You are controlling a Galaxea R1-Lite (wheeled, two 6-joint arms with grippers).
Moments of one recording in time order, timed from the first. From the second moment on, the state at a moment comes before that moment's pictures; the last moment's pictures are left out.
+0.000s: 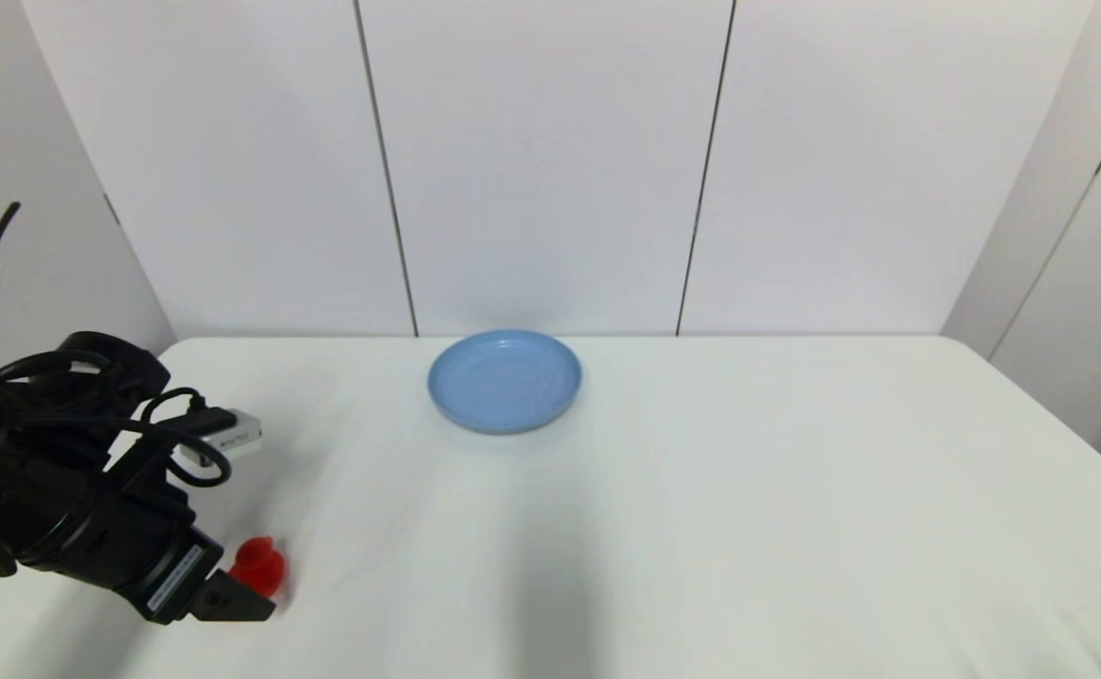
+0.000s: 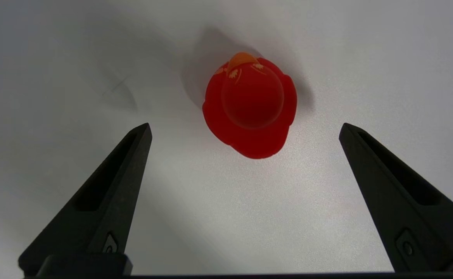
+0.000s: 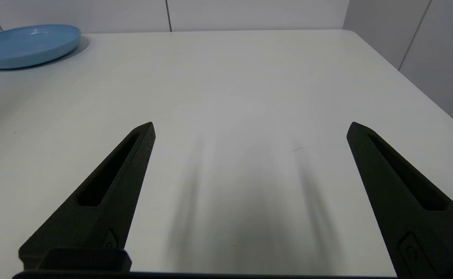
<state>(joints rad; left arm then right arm) -0.06 1.59 -0.87 0.53 -0.25 0.44 -0.01 0.00 0.00 -0.02 0.00 0.01</state>
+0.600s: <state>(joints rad) -0.07 1.63 -0.89 0.53 -0.25 0.43 -0.01 0.00 0.00 -0.02 0.00 0.01</state>
